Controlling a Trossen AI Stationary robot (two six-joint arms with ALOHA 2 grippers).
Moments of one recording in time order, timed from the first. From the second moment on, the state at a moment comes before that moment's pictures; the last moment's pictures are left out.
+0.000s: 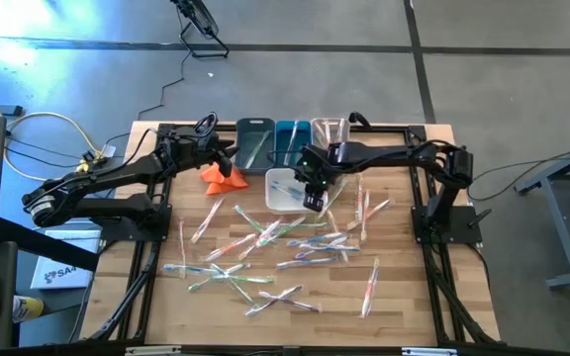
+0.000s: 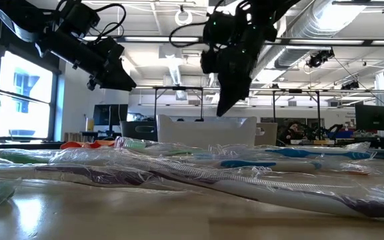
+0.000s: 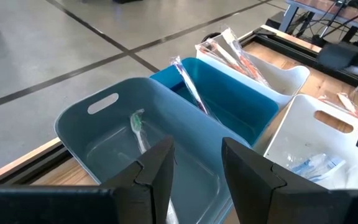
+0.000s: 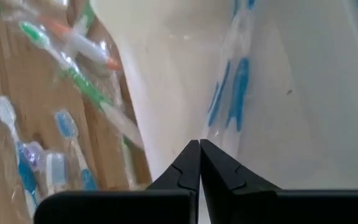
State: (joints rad) left arm 0.62 0.97 0.50 0.16 -0.01 -0.16; right arm -0.25 1.79 1.32 -0.64 -0.17 0.05
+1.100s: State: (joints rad) left arm 0.62 0.97 0.50 0.12 -0.01 -0.16; right arm -0.29 1.02 0.71 -0.02 0.14 0.28
